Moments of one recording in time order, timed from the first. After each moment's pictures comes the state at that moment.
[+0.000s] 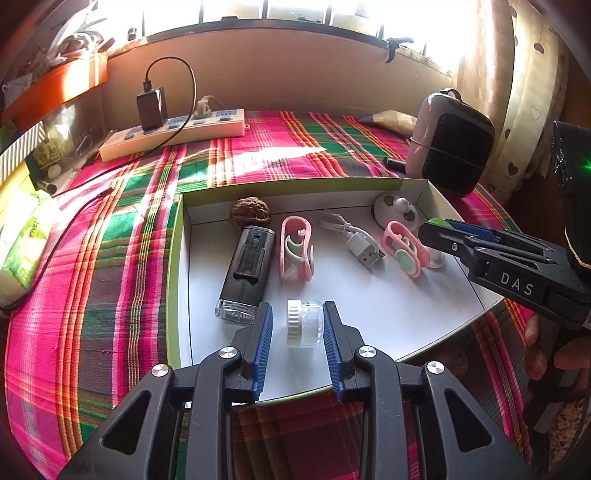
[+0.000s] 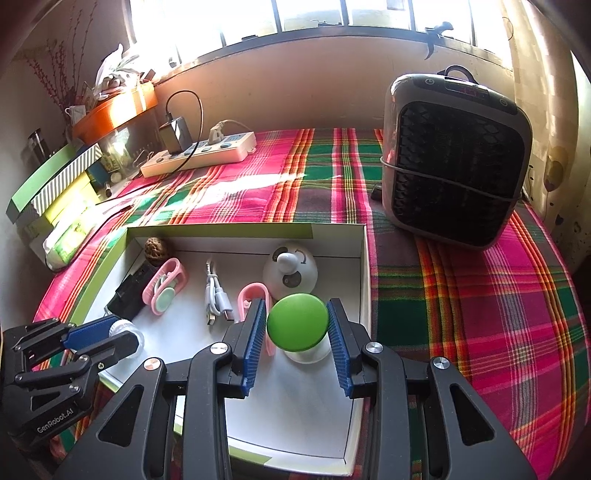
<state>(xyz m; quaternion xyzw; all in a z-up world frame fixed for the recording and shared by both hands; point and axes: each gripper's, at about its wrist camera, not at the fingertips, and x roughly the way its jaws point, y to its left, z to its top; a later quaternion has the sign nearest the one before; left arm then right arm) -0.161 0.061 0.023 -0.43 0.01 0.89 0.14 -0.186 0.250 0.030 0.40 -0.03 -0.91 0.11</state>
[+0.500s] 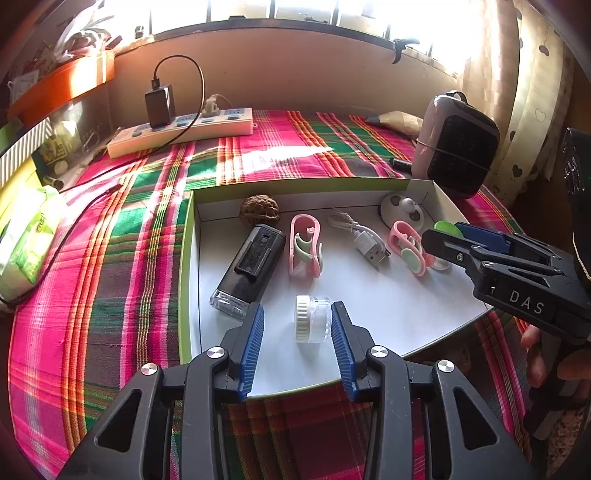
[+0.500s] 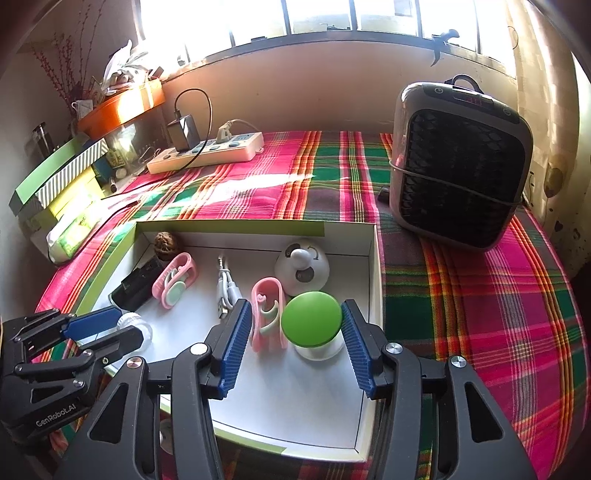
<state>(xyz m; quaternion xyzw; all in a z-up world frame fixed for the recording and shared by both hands) -0.158 0.057 0.024 -0.43 0.01 0.89 0.13 -0.179 0.244 0.032 0.40 -0.02 -0.91 0.11</state>
